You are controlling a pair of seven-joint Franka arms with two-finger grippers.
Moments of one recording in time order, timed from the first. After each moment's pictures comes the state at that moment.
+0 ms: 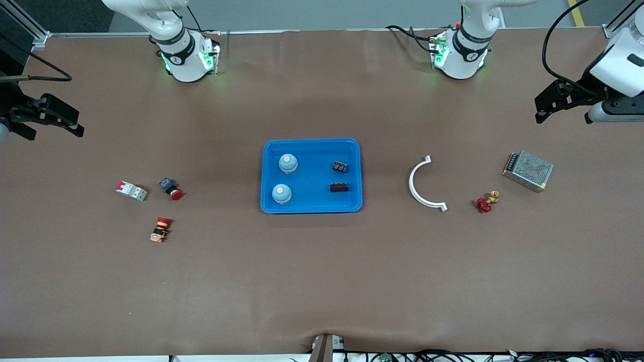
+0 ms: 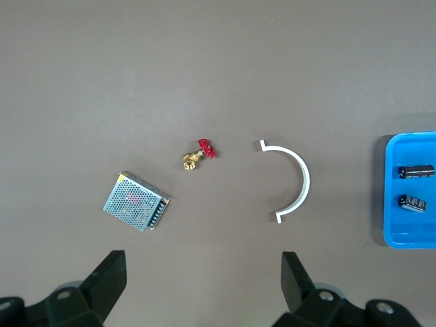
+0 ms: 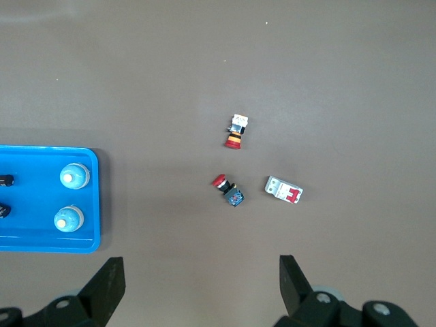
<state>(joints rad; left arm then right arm) 0.01 -0.08 -0.14 -1.60 0.03 1.56 -0.08 0.03 0.07 0.00 -1.37 0.02 1.45 -0.01</state>
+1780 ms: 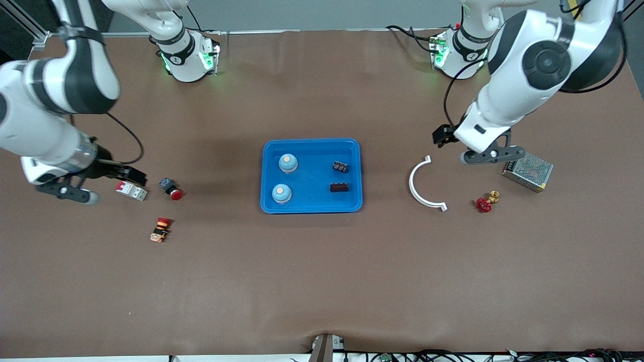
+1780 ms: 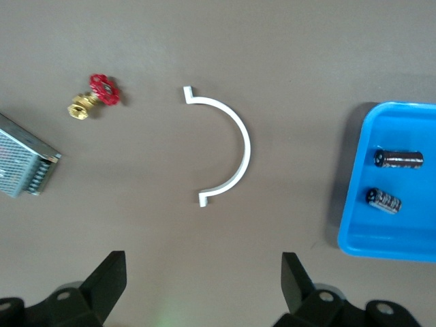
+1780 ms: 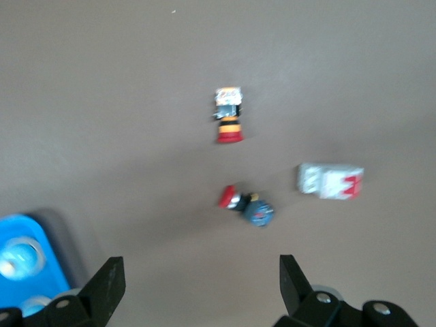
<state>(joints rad) 0.00 0.04 -0.38 -1.91 -0.03 1.83 -0.48 0.09 0.10 0.01 -1.93 0.02 2.01 0.42</state>
